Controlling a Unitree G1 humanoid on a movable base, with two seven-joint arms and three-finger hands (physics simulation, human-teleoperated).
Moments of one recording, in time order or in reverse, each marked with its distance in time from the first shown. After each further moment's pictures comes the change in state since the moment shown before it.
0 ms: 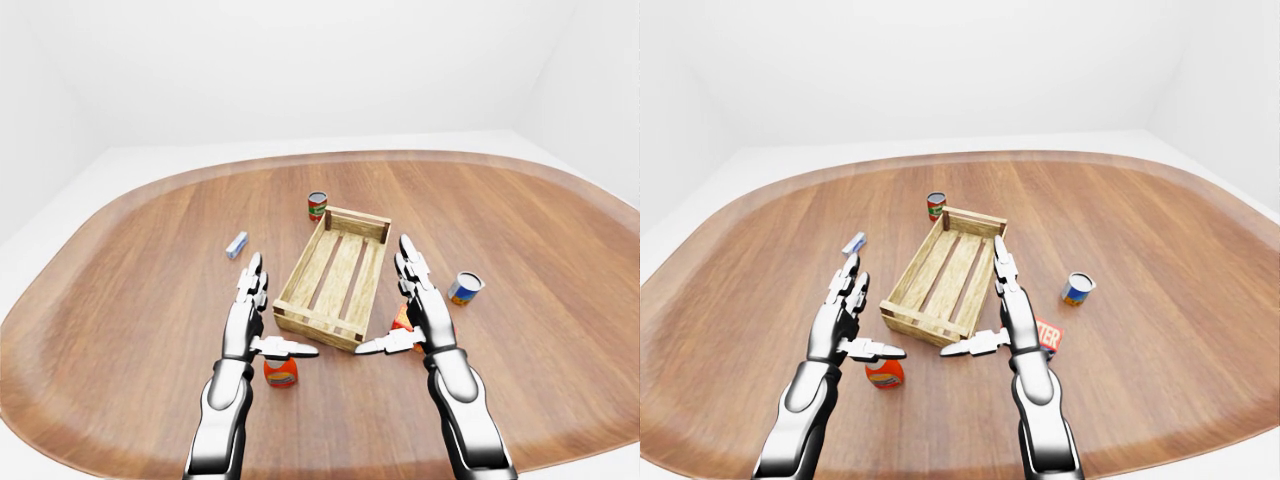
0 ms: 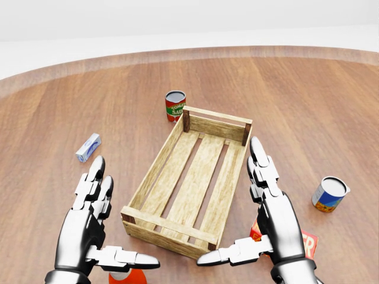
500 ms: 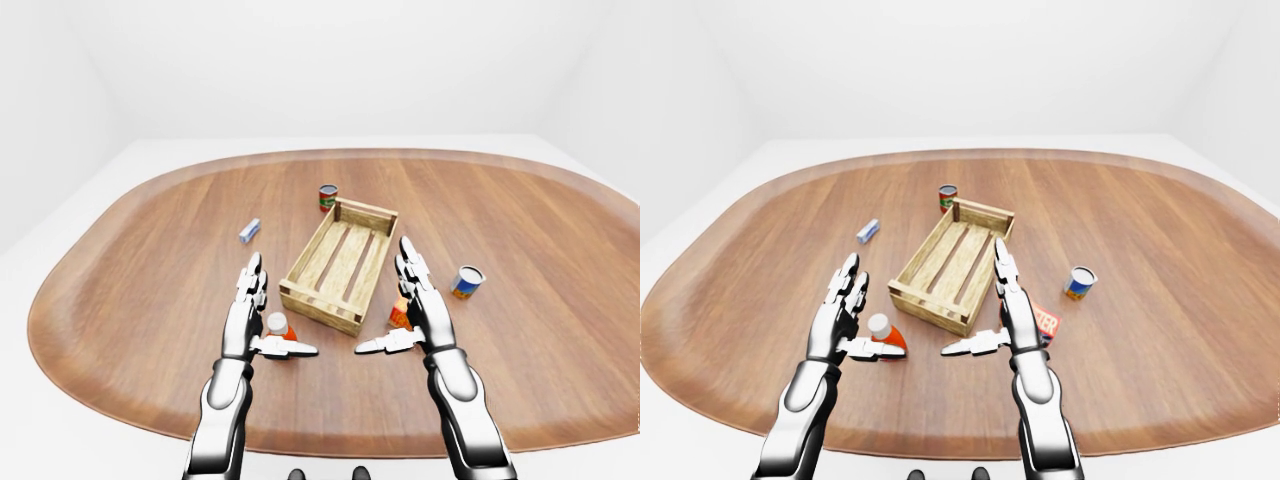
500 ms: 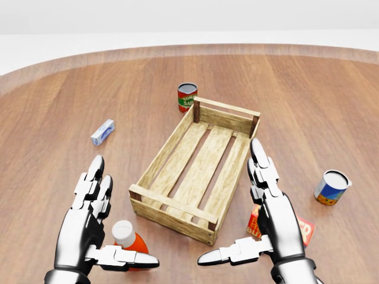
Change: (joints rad) left arm -0.003 0.000 0.003 -0.002 -0.001 0.004 0.001; right arm -0.006 0.000 -0.006 0.018 0.007 0.010 -0.003
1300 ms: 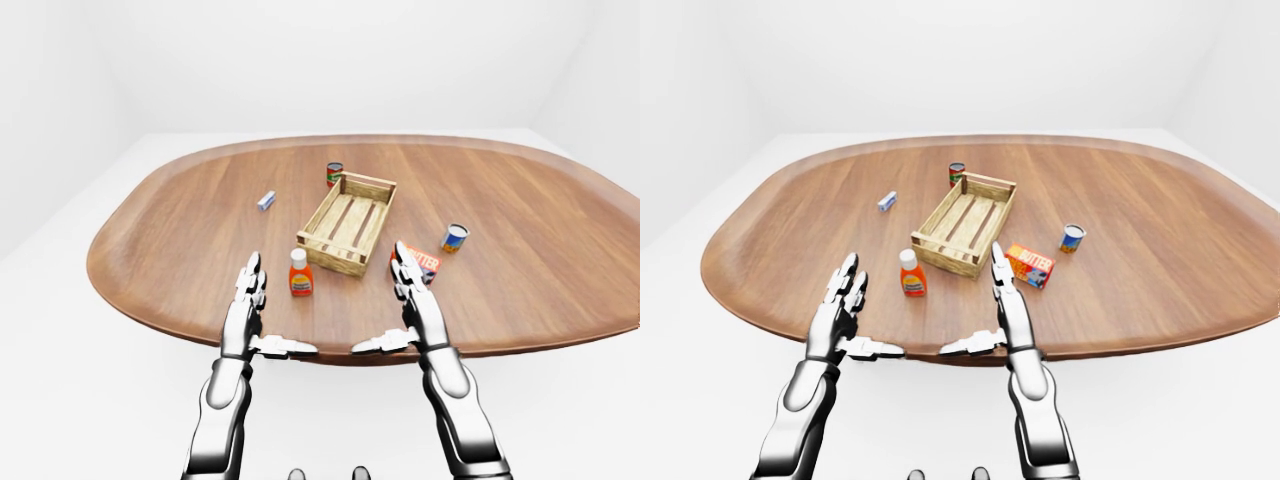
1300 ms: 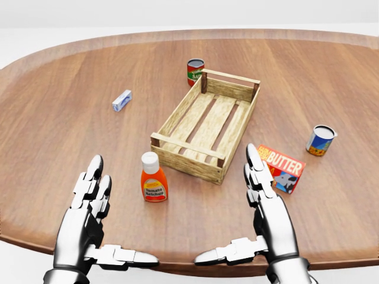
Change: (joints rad) left arm -0.002 0.001 0.003 -0.006 0.001 0.008 0.002; right arm -0.019 0.006 0.009 0.056 -0.003 0.015 -0.014
